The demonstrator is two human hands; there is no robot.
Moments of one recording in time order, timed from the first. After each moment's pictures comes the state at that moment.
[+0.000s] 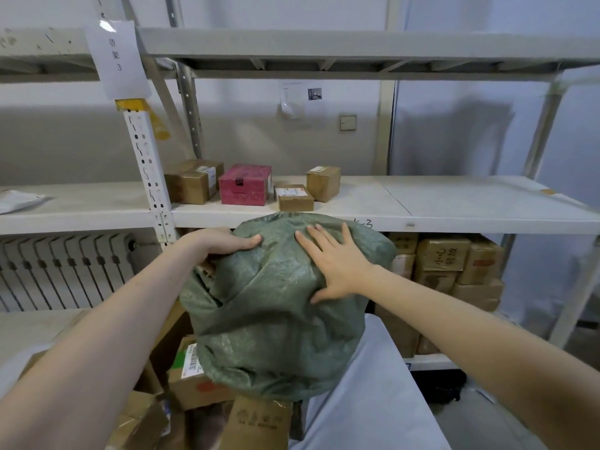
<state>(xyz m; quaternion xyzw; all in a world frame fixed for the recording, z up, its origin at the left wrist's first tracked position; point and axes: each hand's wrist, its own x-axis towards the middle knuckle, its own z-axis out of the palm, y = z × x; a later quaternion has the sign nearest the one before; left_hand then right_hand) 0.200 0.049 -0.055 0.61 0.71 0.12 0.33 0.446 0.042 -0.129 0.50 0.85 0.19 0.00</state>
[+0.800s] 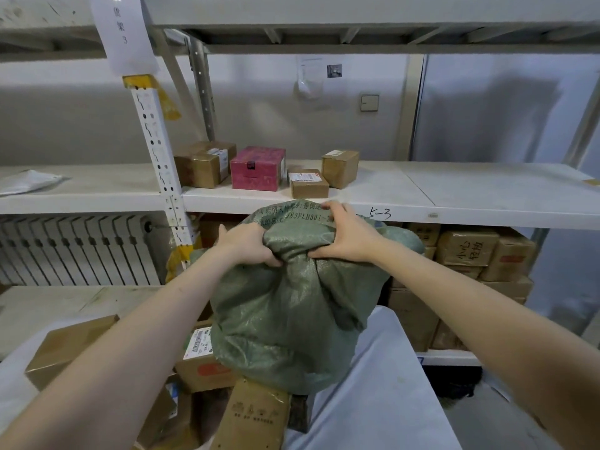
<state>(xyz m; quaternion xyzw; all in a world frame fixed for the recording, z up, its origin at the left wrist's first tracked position) 0.227 0.070 -0.098 0.74 0.66 0.08 0.06 0.446 0.073 -0.107 0.55 0.80 -0.09 -0.23</state>
